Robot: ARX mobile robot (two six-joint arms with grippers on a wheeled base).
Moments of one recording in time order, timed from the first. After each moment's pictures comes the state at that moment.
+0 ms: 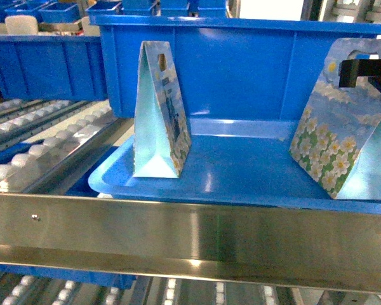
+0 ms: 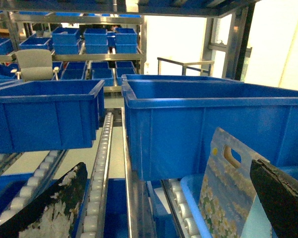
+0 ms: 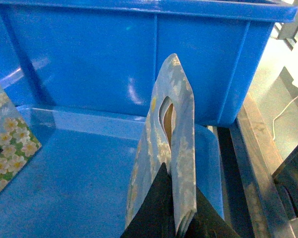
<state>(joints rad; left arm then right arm) -0.04 1.08 0.45 0.71 0.15 -0.04 0.29 1.41 0.68 0.46 0.18 0.11</state>
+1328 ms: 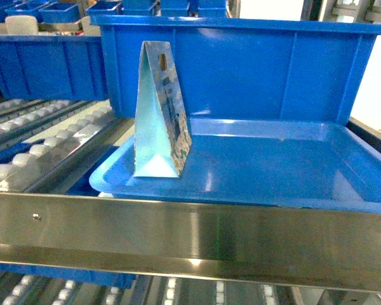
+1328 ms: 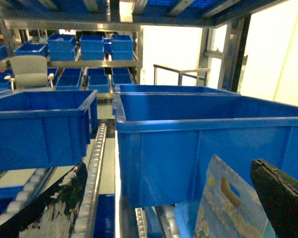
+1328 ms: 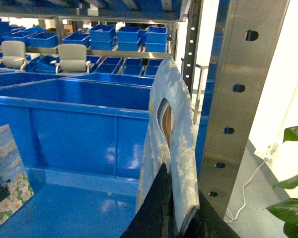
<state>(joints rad) -0.11 1.26 0.60 0.77 0.10 -0.05 0.07 0.75 0.50 0.33 0.02 0.00</state>
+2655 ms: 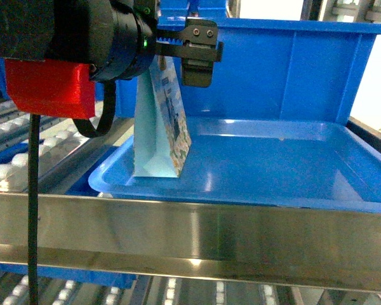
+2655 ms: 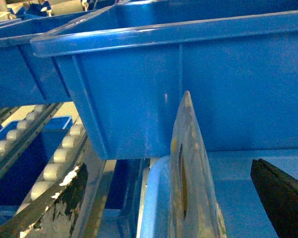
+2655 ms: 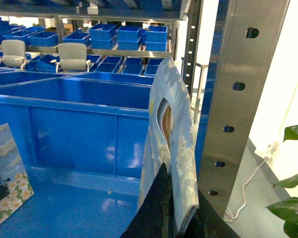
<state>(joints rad) -0.49 1.76 1.03 0.47 -0.50 -0.03 0.07 0.76 0.50 0.33 0.02 0.00</state>
